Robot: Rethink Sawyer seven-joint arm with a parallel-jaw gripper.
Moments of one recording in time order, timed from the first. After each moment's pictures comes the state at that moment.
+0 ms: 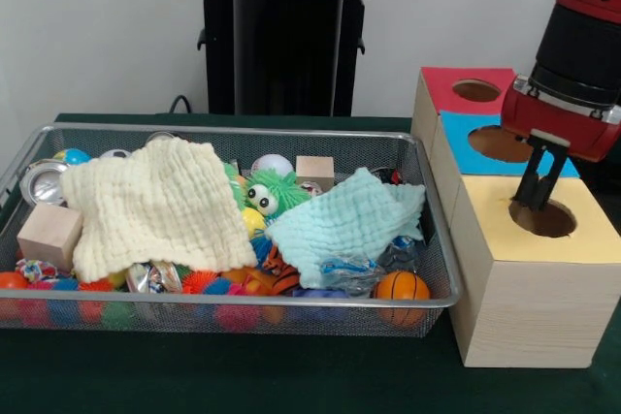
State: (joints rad) arm 0.29 -0.42 -0.33 1.29 0.17 0.64 2.34
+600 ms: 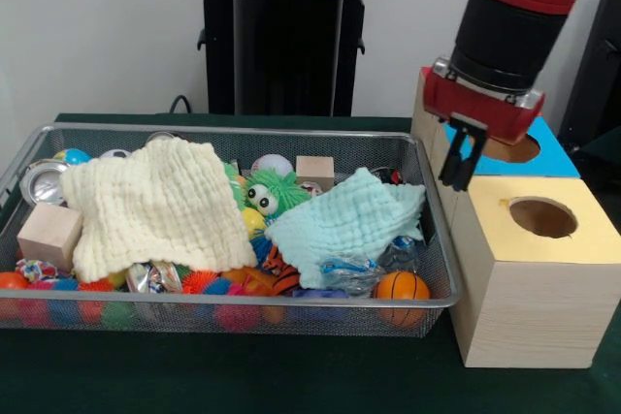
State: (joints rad) arm 0.12 -0.52 -0.20 1.39 0.01 0.69 2.32
